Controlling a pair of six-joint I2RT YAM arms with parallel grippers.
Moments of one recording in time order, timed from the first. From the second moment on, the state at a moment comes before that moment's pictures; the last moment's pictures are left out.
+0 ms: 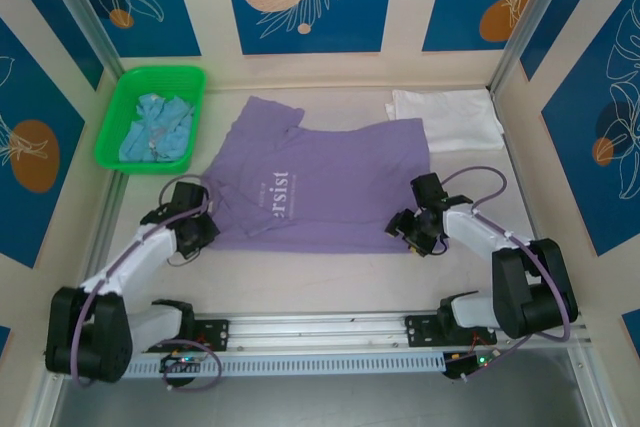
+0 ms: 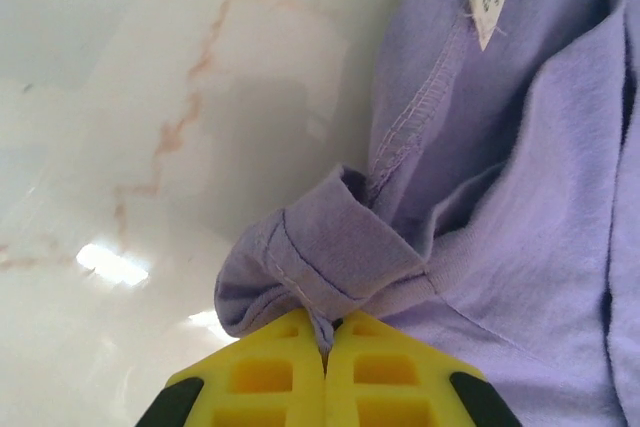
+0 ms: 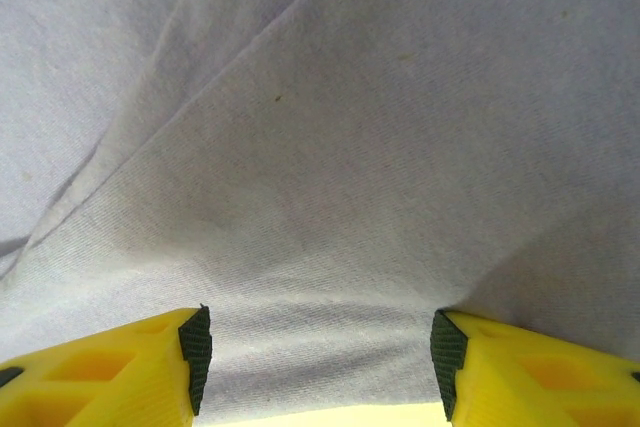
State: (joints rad) left arm -0.16 1.10 0.57 -0.69 -0.07 -0.79; right arm 0.23 1.32 0.62 -0.65 -0.21 0.81
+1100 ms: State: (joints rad) left arm -0.16 1.01 0.66 -0.76 0.10 -0.78; right arm 0.92 1.44 0.97 -0.40 -0.17 0.60
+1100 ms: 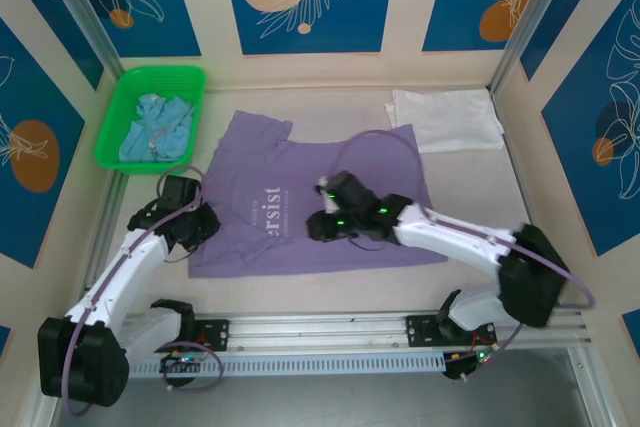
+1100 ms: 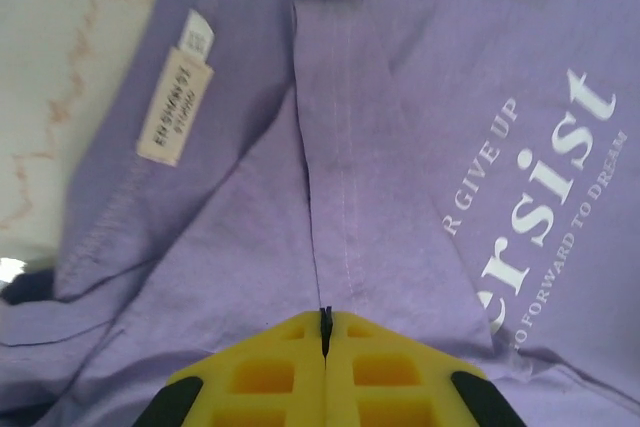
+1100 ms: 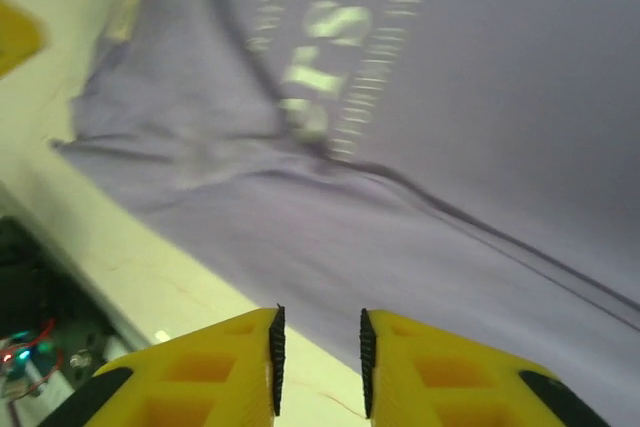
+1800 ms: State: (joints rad) left arm -0.08 1.03 0.43 -0.67 0.09 -0.79; right arm 1.19 2.13 1.65 -0.63 -0.06 0.47
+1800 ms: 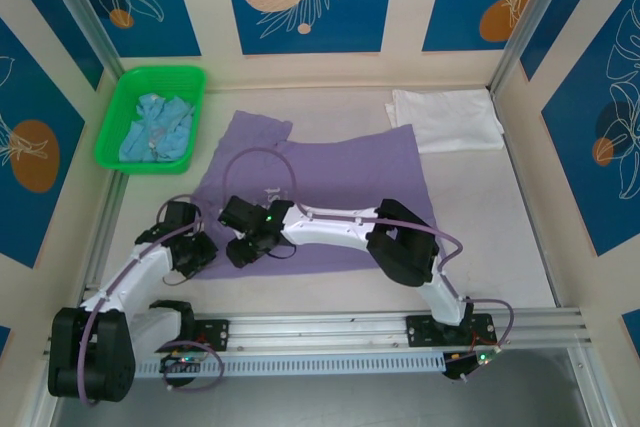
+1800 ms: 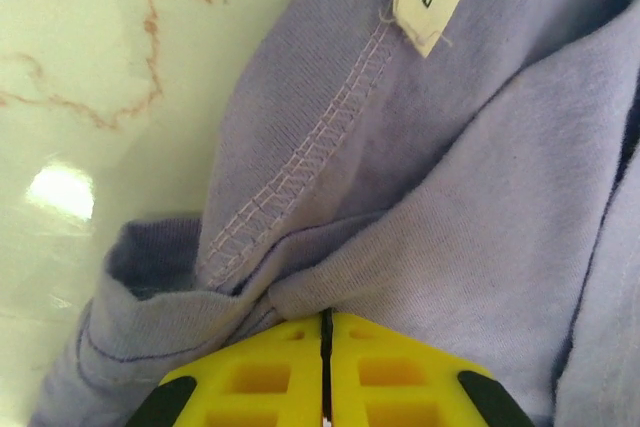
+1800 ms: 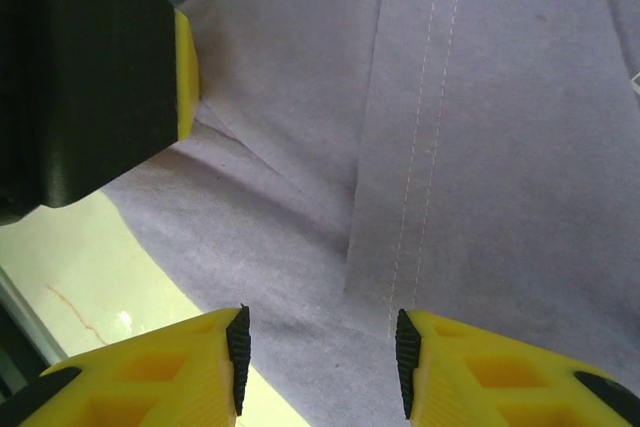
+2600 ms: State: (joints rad) left arm -0.08 0.95 0.38 -0.64 0.06 -0.79; right arm 1.21 2.29 1.86 -0.83 0.06 0.42
